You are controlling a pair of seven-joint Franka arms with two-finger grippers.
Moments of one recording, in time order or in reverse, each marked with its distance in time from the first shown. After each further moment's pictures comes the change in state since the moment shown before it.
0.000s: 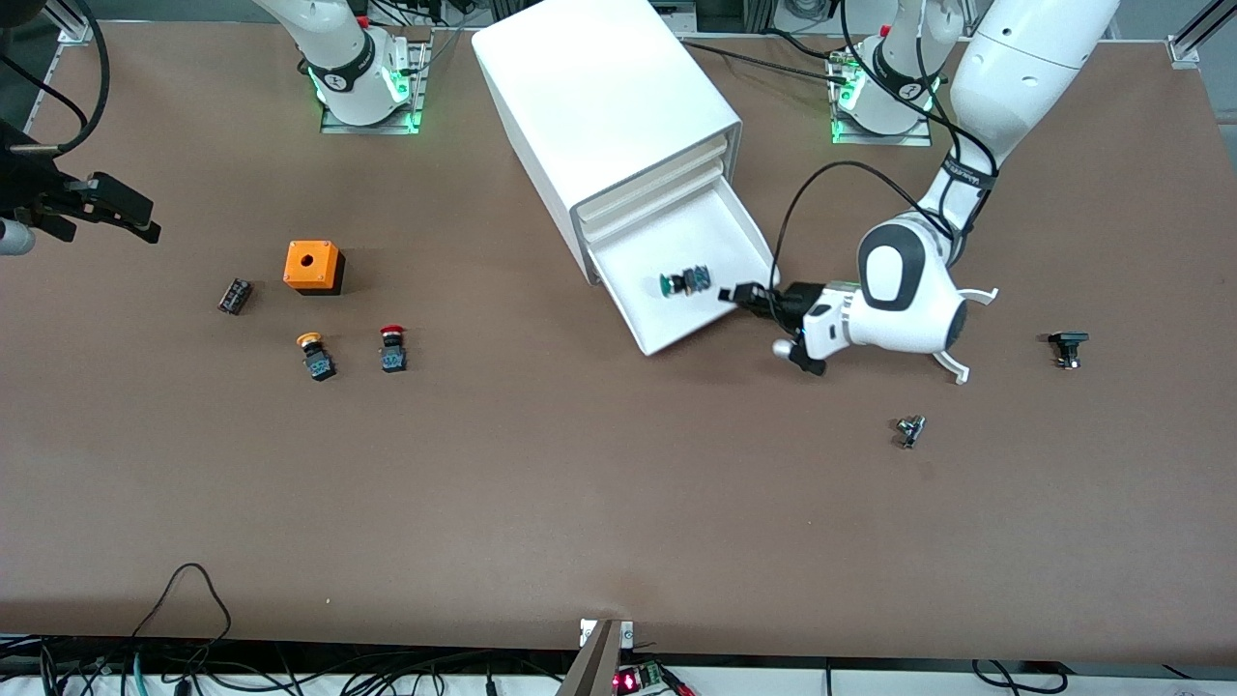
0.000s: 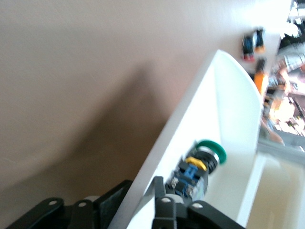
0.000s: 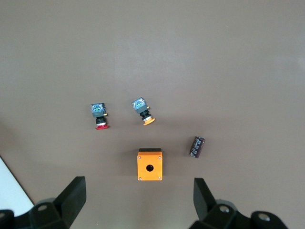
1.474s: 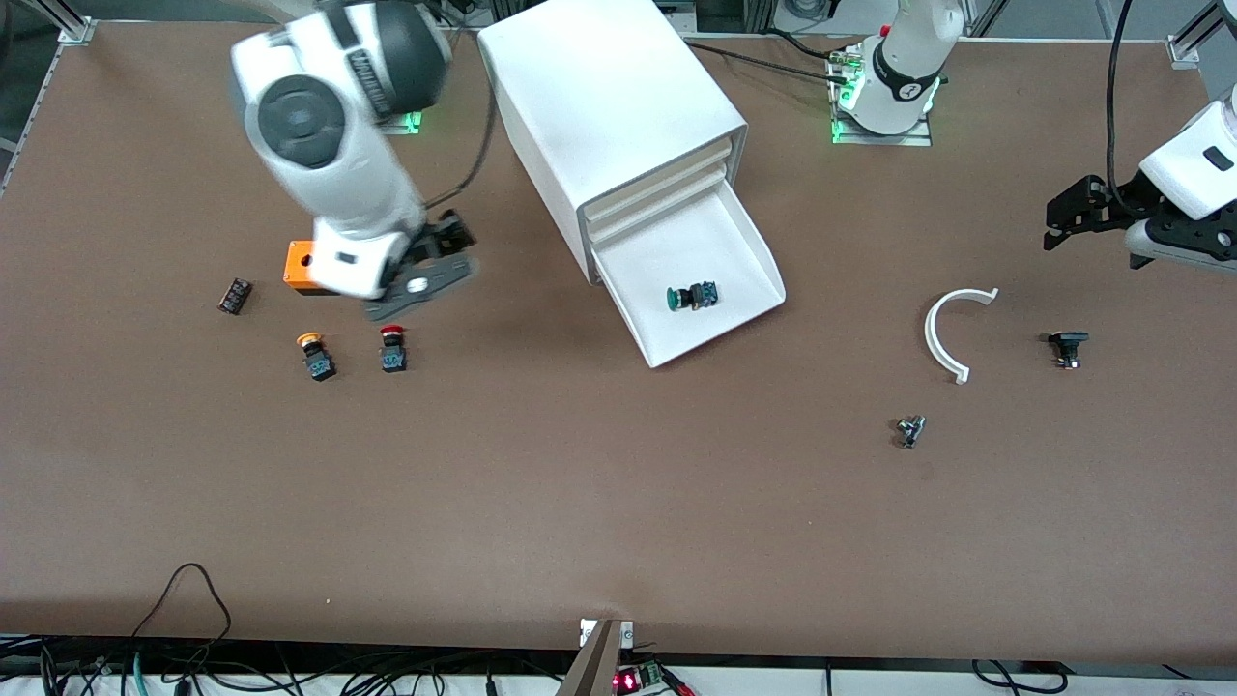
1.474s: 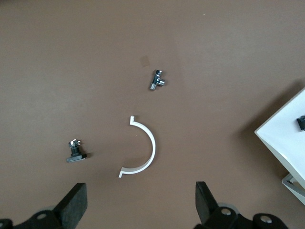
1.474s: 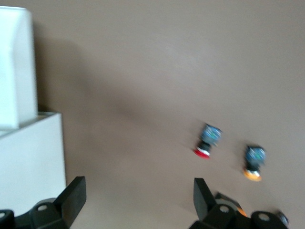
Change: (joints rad) left arm 0.154 -0.587 0.156 0.254 1.022 -0.419 -0.346; right arm 0.470 0.287 0.110 0.058 0.015 0.163 -0.017
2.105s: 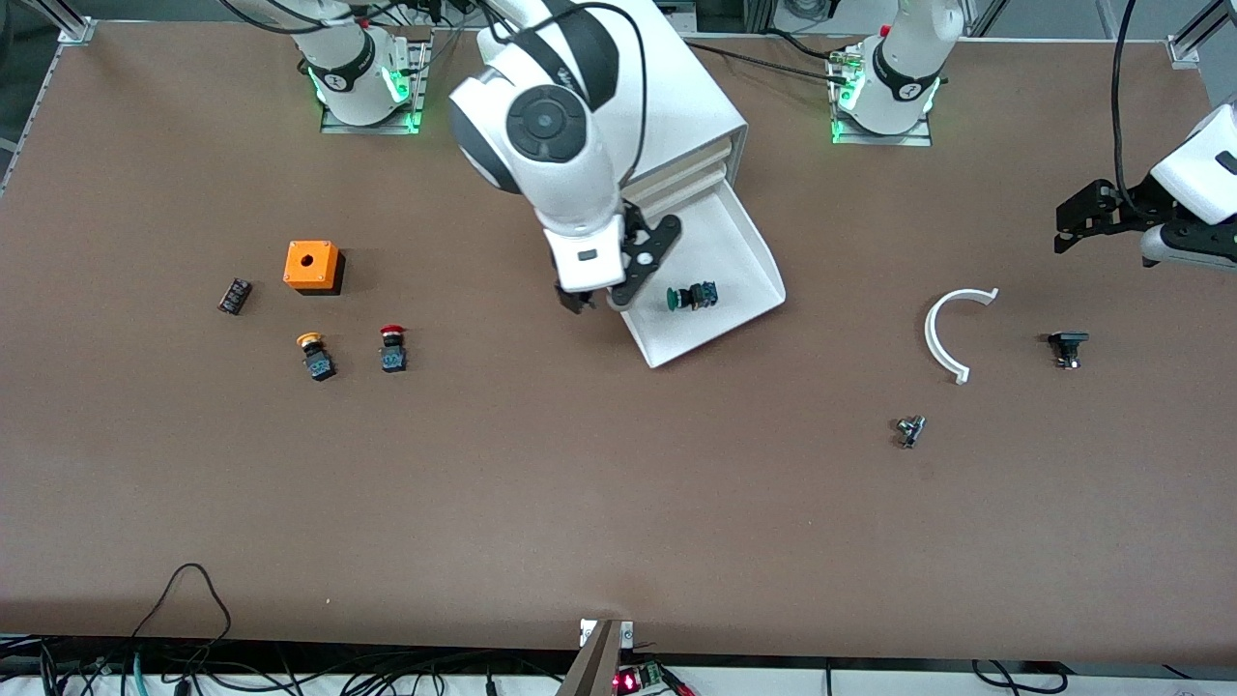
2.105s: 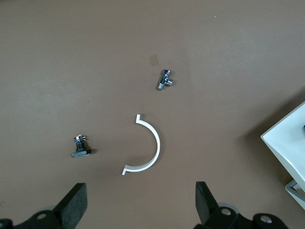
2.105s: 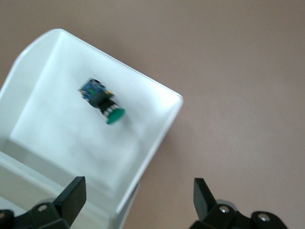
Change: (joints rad) left arm 0.002 0.005 0.007 0.012 0.008 -0.002 -0.028; right arm 0.056 0.353 0.236 0.353 0.001 0.132 -0.192
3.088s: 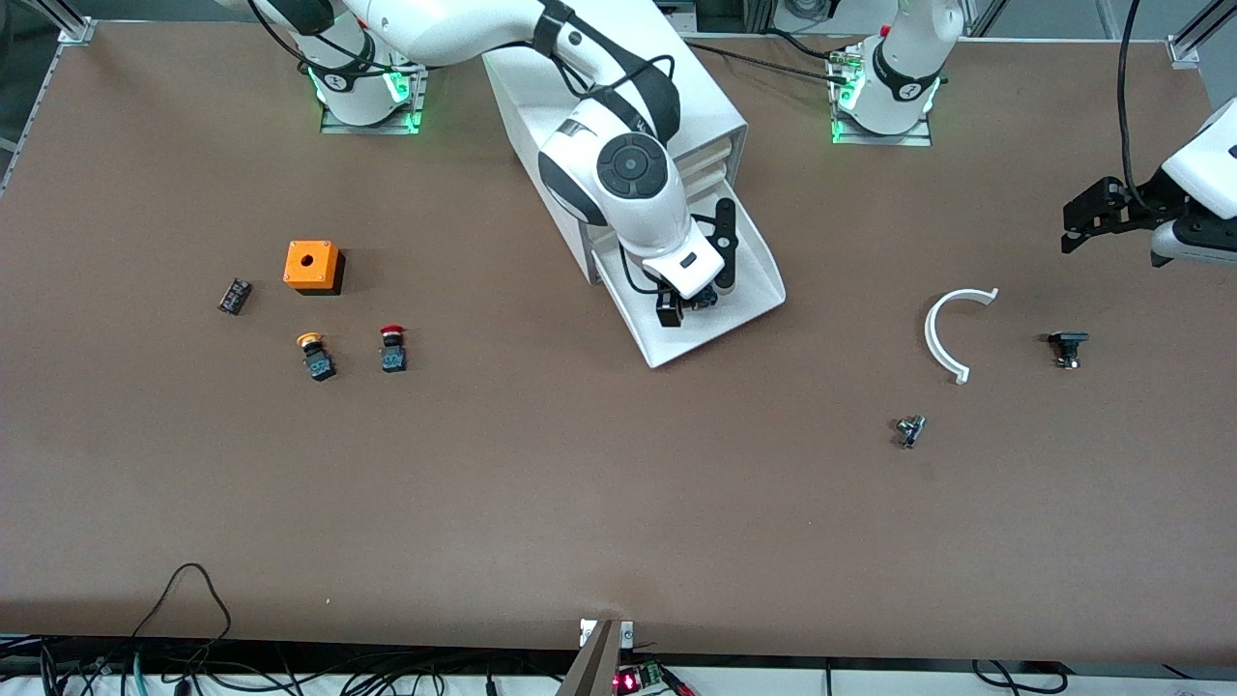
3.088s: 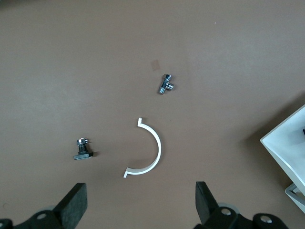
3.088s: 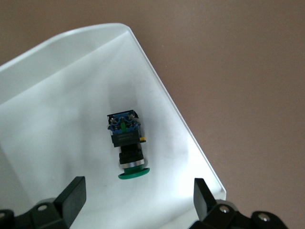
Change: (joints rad) left arm 0.001 0.001 0.002 0.019 0.000 0.000 -0.001; right arm 0.103 0.196 -0.019 0.086 0.000 0.161 -0.439
